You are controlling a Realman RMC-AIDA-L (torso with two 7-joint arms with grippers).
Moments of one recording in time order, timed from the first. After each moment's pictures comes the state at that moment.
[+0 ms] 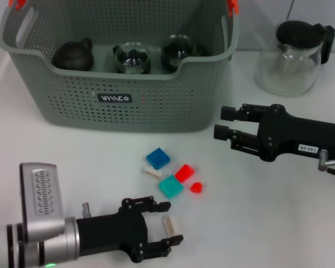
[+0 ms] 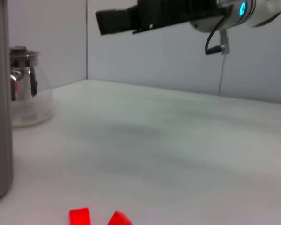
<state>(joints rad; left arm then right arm) -0.40 -2.18 0.78 0.34 1.98 1.40 -0.75 0.54 2.08 -0.86 -0.53 -1.71 -1.57 1.27</state>
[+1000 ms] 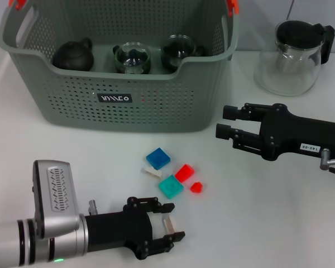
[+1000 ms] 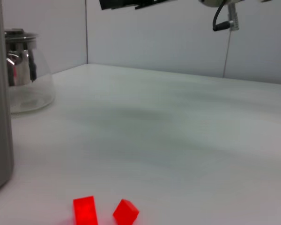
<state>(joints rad) -0.44 -2.18 0.78 0.29 1.99 1.31 -0.73 0.54 2.07 -0.86 -0.53 -1.71 -1.56 1.27</state>
